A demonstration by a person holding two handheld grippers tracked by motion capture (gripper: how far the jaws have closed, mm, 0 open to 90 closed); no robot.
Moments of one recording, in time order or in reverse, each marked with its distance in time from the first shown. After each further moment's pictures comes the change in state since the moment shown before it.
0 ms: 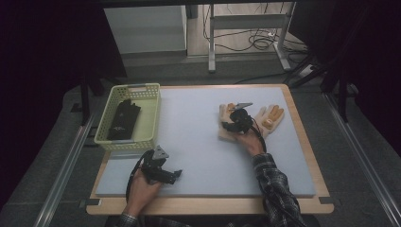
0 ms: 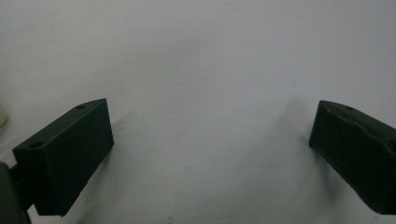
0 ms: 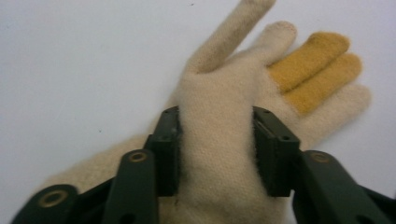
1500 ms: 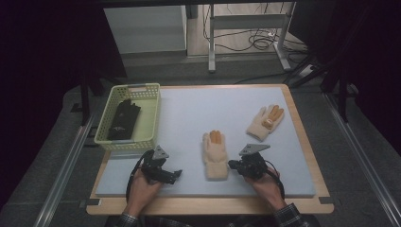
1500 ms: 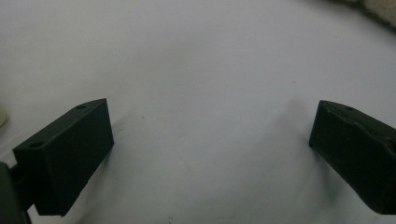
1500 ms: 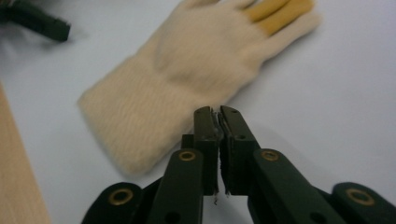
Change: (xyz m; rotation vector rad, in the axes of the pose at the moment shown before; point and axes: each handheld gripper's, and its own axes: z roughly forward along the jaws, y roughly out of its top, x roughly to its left) left arm 0.000 0.000 0.000 0.001 0.001 0.002; right arm 0.088 -0.099 -0.108 -0.010 0.240 -0.050
